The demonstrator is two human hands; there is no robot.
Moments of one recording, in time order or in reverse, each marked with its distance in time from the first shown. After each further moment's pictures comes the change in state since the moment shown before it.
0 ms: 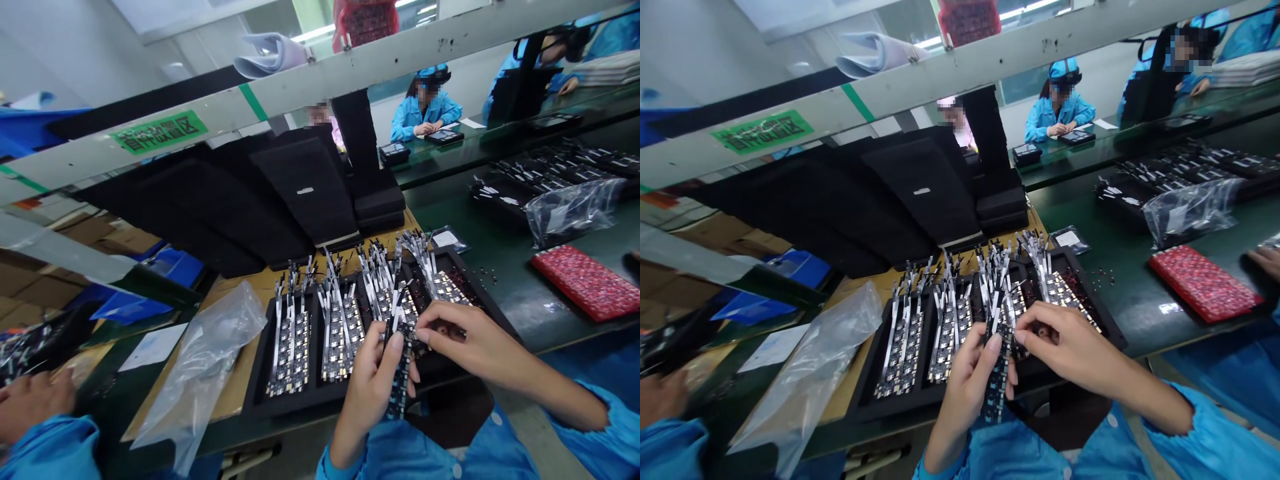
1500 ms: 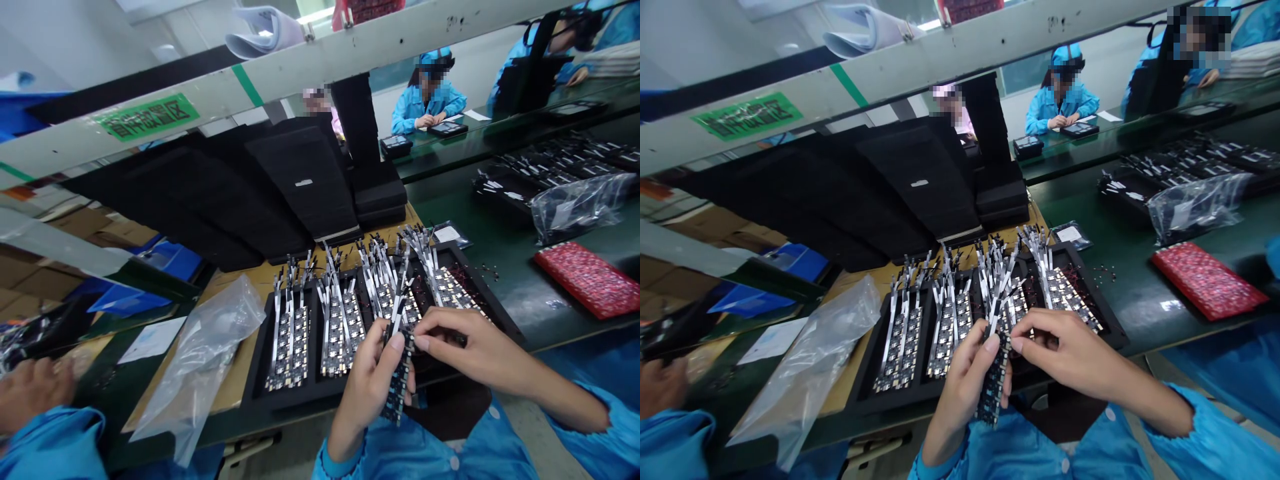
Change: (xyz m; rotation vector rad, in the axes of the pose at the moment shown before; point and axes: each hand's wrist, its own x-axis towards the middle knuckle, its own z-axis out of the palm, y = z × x) left_hand -0.003 0.001 -0.004 -0.021 -0.031 -0.122; right_hand -0.004 -0.001 0.005 0.083 -0.093 0.046
